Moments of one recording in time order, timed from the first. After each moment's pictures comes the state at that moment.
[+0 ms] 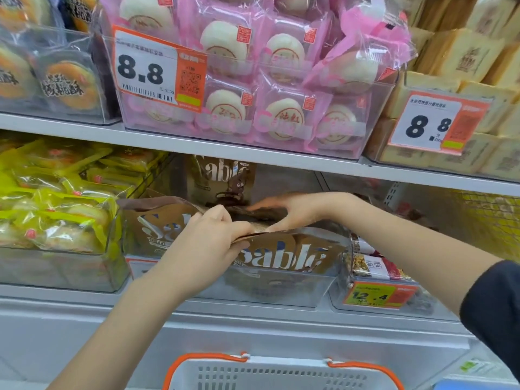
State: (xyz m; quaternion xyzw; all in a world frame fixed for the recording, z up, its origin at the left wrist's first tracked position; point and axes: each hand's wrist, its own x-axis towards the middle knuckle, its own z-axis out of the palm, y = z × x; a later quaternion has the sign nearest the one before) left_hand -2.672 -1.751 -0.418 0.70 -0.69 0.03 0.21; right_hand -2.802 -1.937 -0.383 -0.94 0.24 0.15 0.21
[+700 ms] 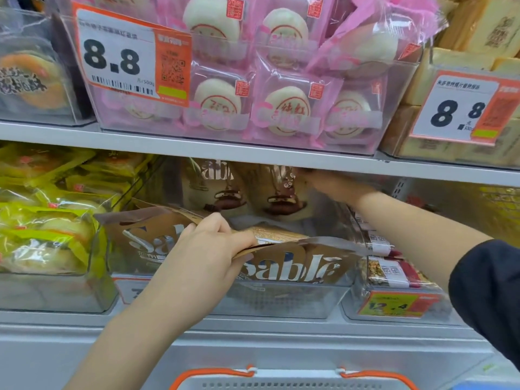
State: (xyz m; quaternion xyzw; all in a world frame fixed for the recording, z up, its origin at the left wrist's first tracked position) left_hand -2.670 -1.752 -0.425 0.64 -0.71 0.08 0.27; right_hand -2.808 -2.011 -0.397 -0.83 0.40 -0.20 0.32
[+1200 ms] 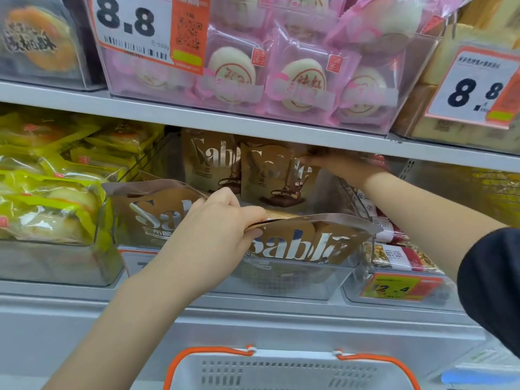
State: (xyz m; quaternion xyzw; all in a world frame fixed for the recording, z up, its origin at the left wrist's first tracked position) left_hand -2.677 -1.753 -0.416 0.70 -0.68 0.05 0.20; right_hand -2.816 -2.017 -0.397 -0.83 0.38 -0.23 0.33
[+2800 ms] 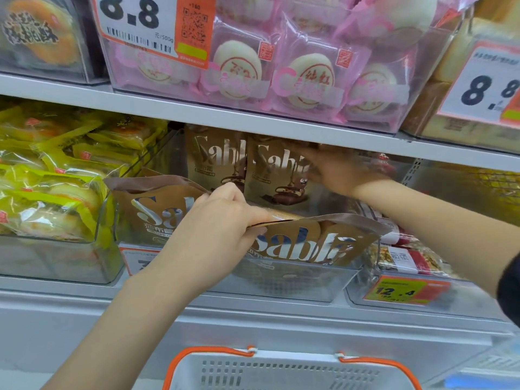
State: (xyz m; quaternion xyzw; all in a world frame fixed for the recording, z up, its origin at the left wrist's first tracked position) left_hand -2.675 -1.753 -0.415 0.70 -0.68 0.00 0.23; right_hand -2.816 -1.993 -0.401 -0.95 0.28 -0.09 -0.07
